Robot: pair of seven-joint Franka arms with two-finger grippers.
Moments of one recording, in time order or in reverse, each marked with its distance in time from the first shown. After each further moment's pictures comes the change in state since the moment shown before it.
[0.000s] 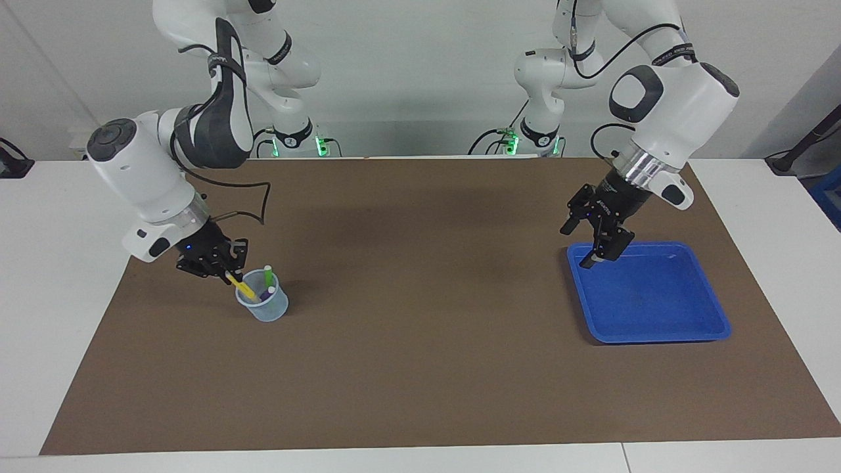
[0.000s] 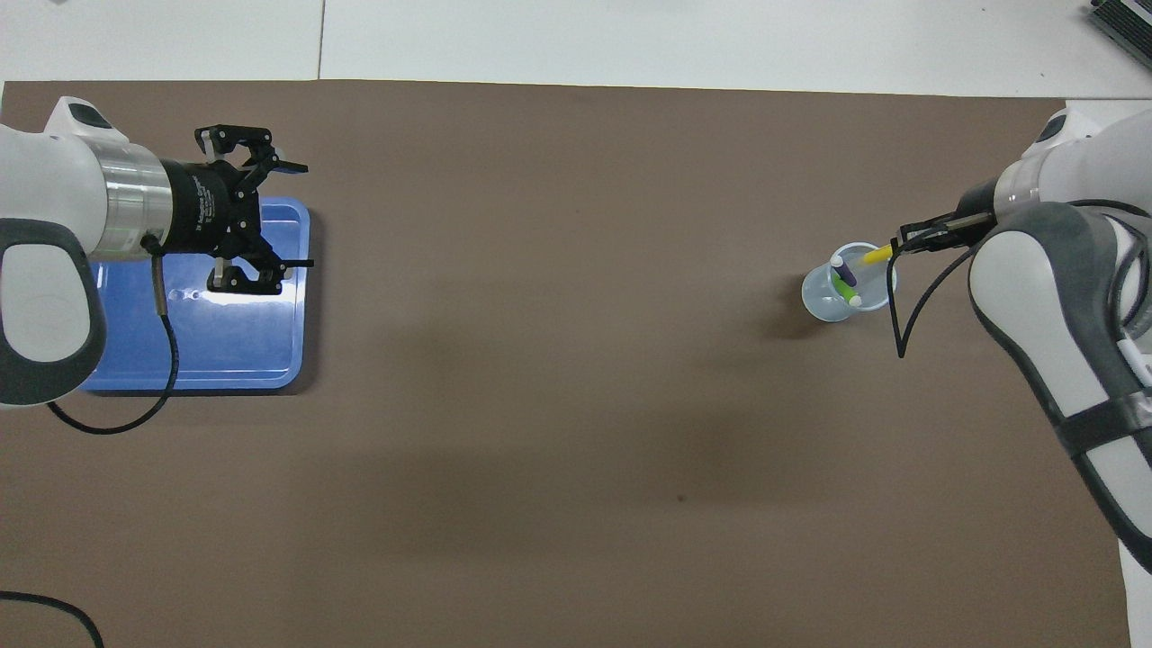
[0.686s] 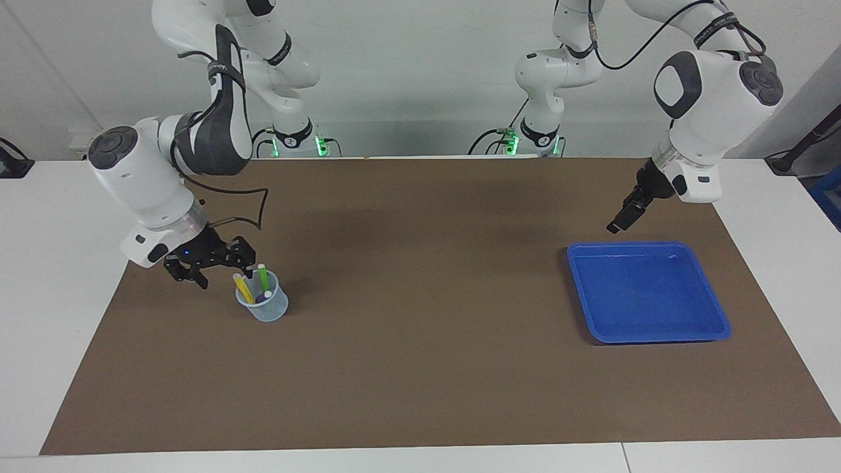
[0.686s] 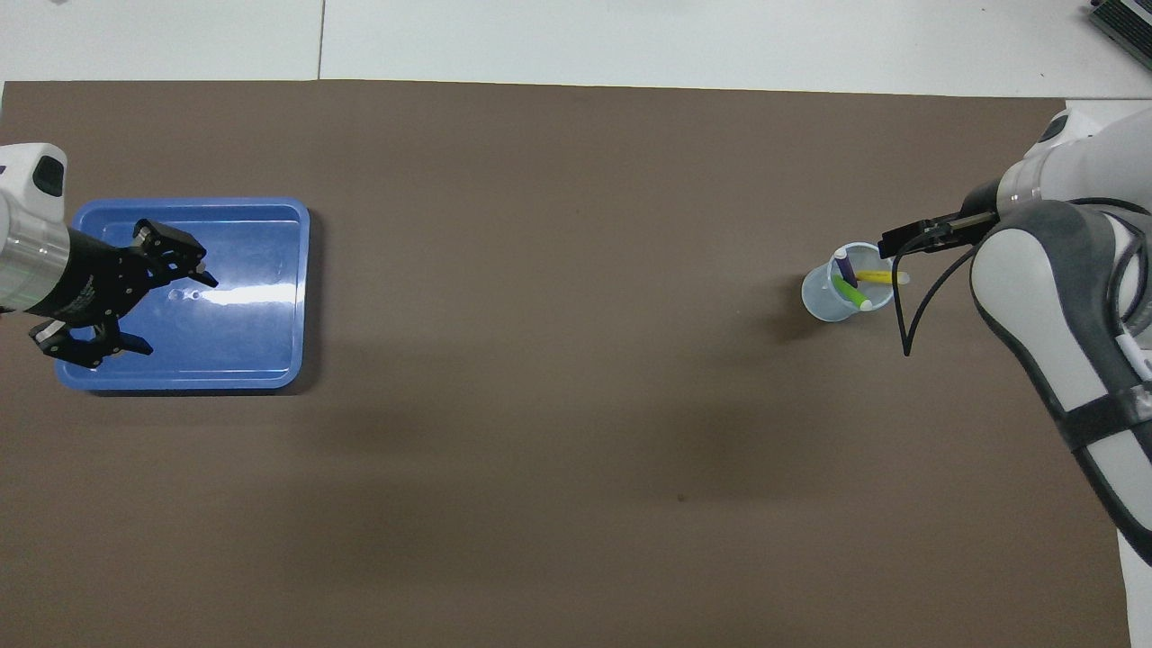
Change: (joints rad) left arm 0.143 -0.047 0.003 0.000 0.266 -0.347 0.669; right arm -0.005 0.001 -0.008 0.028 -0.020 -0.045 0.000
